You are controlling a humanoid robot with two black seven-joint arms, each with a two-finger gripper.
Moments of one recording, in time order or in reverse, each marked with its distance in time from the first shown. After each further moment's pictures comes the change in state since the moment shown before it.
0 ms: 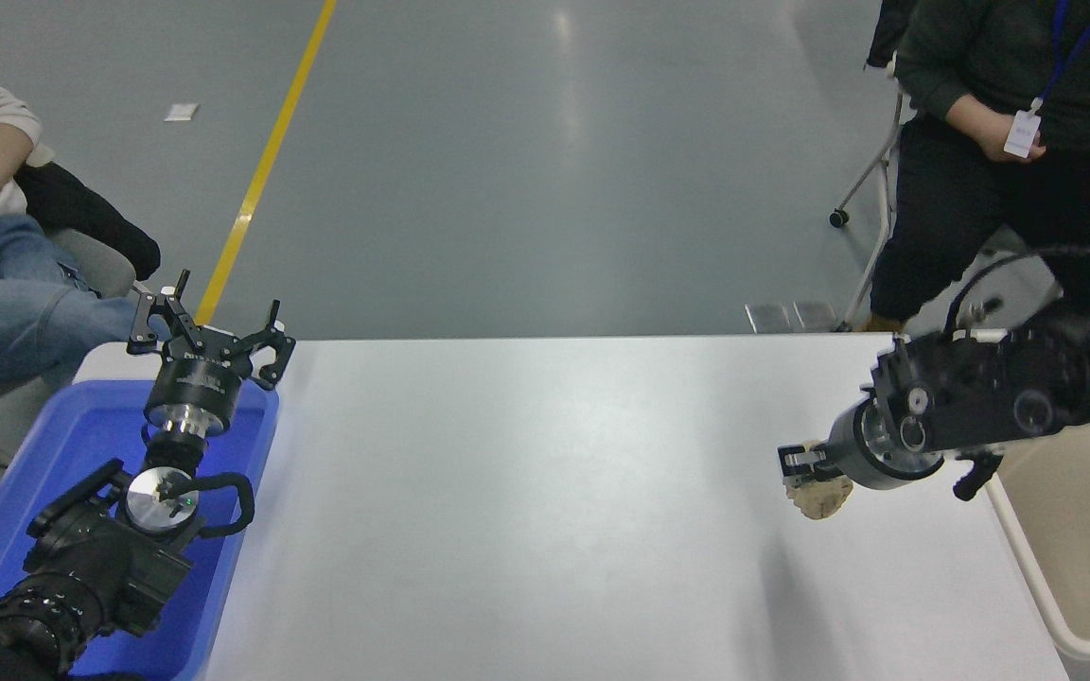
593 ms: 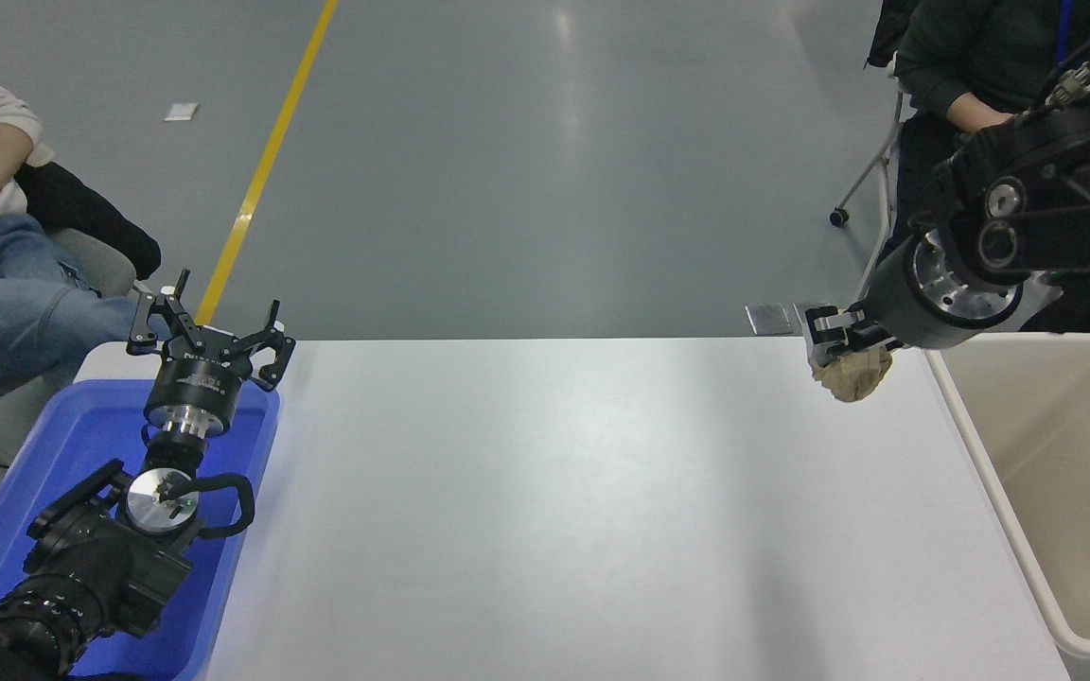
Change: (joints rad) left arm 0.000 0.000 0.000 0.000 0.000 0.000 0.000; right arm 0.414 -0.064 -0.048 0.026 0.040 0.288 0.001
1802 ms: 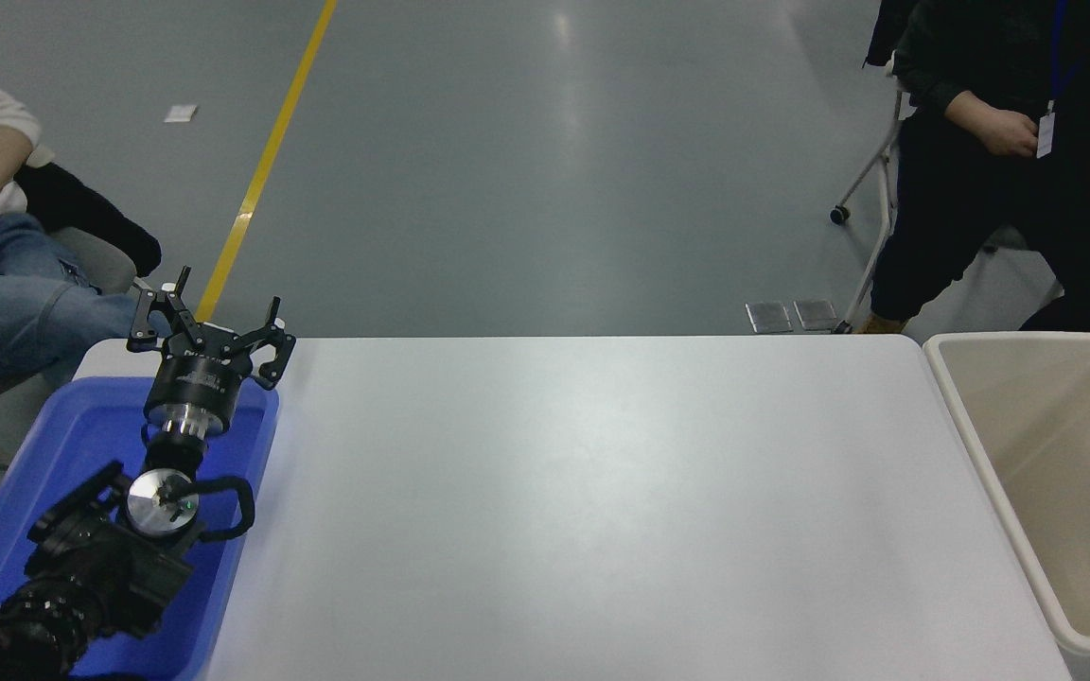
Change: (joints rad) left arm 0.000 0.000 0.000 0.000 0.000 0.000 0.000; right arm -0.911 -0.284 0.028 -0.929 0.262 -0.510 -0.008
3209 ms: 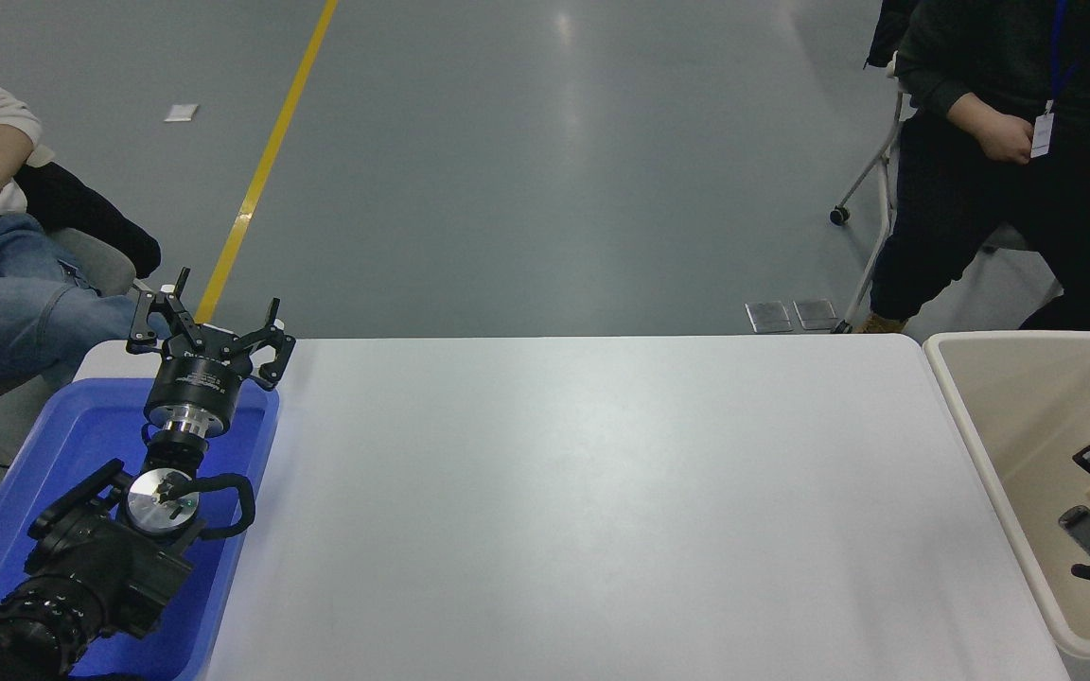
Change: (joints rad) left arm 0.000 0.000 0.000 0.000 0.000 0.000 0.000; right arm -0.726 0.315 0.476 -0.480 0.045 -0.226 0.003
